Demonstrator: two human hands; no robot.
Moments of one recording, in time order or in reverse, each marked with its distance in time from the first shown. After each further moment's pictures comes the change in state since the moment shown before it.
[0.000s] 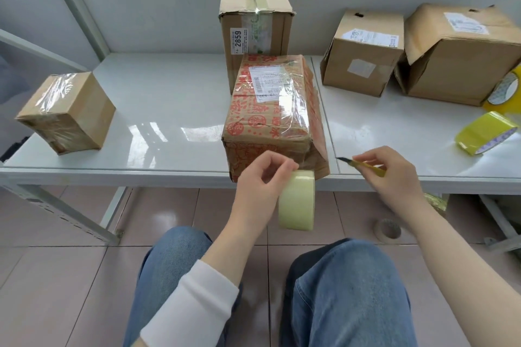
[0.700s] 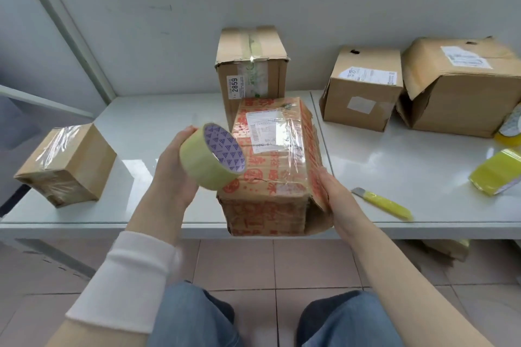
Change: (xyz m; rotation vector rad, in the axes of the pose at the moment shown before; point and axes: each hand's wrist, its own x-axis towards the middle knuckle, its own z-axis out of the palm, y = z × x) left_hand 0.110 0.051 -0.087 -0.508 0.179 -0.223; right_hand 0.060 -0.044 0.067 0.856 -0.307 0.592
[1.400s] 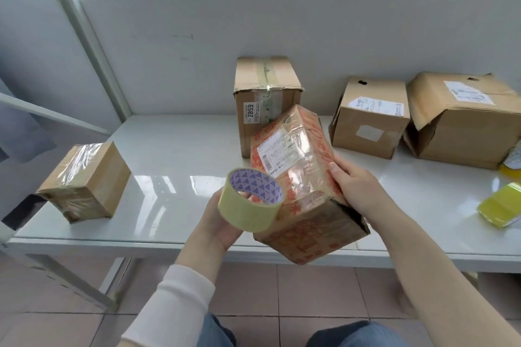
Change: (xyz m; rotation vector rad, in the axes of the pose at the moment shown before) left_hand -0.004 -0.041 -0.001 -0.163 -0.123 -0.251; right_hand -0.020 -0.093 0.007 -0.568 0.141 -0.270
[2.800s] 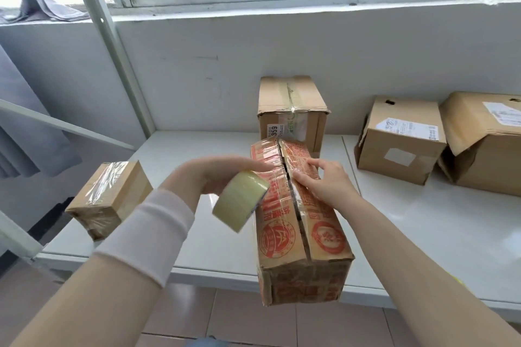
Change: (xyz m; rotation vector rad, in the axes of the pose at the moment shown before) left_hand 0.041 0.127 0.018 1.107 -0.161 -0.352; right_hand 0.070 -0.041 0.056 -0.178 -0.070 -0.019
